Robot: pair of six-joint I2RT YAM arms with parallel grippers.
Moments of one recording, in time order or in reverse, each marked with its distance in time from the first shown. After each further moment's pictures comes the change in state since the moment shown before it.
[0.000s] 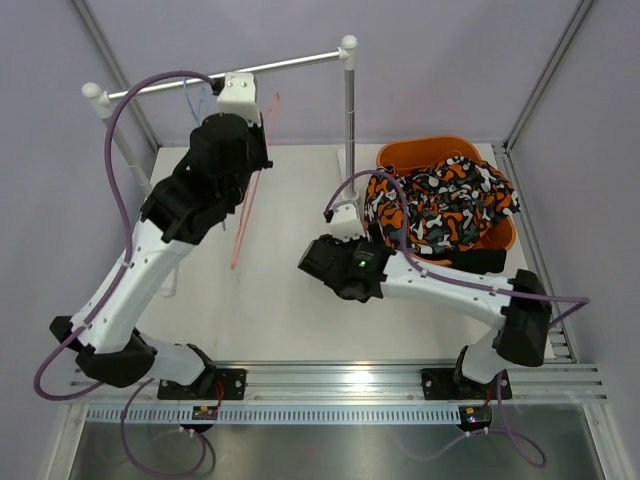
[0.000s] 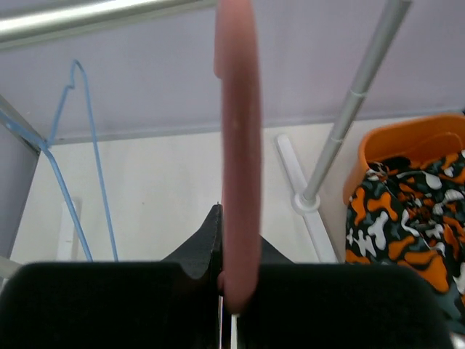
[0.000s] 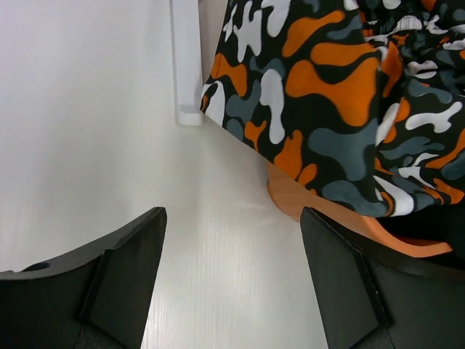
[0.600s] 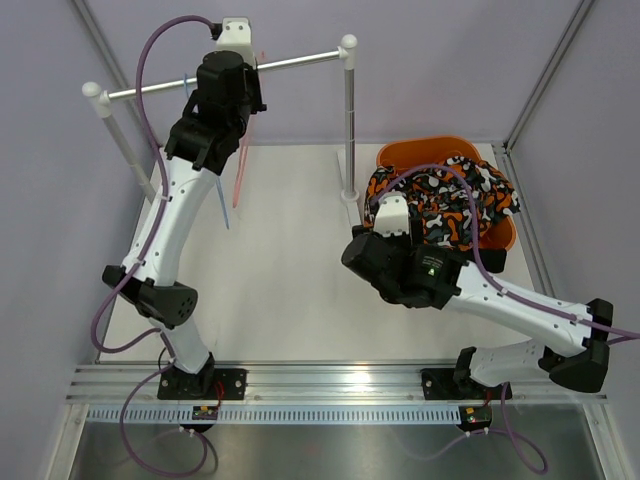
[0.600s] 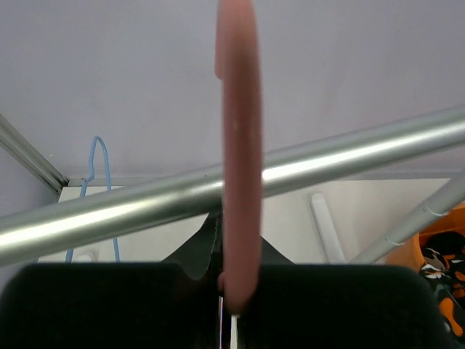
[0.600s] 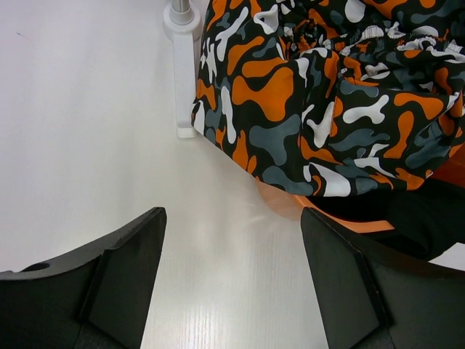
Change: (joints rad) left arm 0.296 0.383 0.406 0.041 0.206 0.076; right arm 0.000 -0.322 -0.045 -0.042 -0.027 0.000
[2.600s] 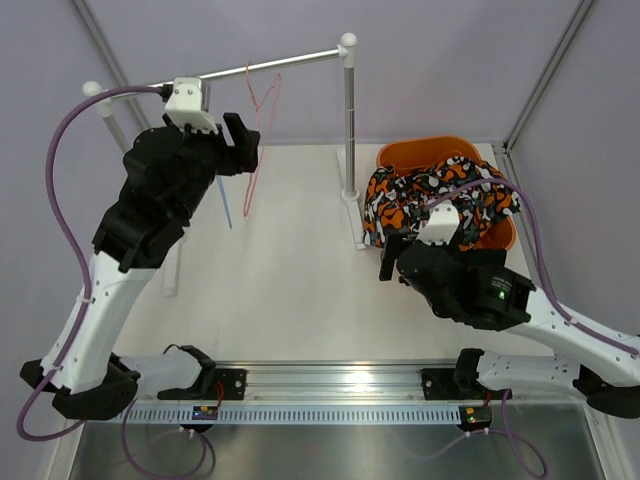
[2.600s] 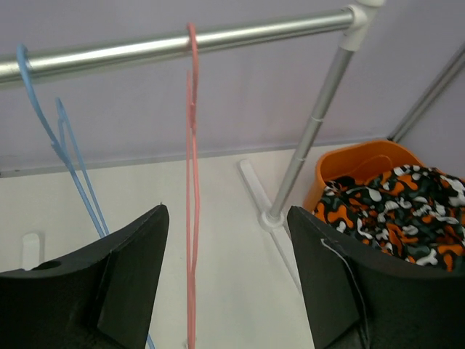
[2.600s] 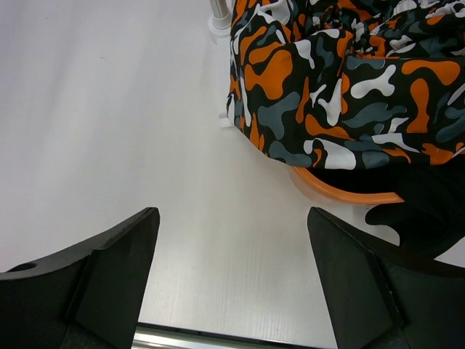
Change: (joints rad) left arm -0.085 -0.527 -0.488 0.058 0.129 -0.095; right arm 0.000 -0.303 -0.111 0.034 -0.122 0.049
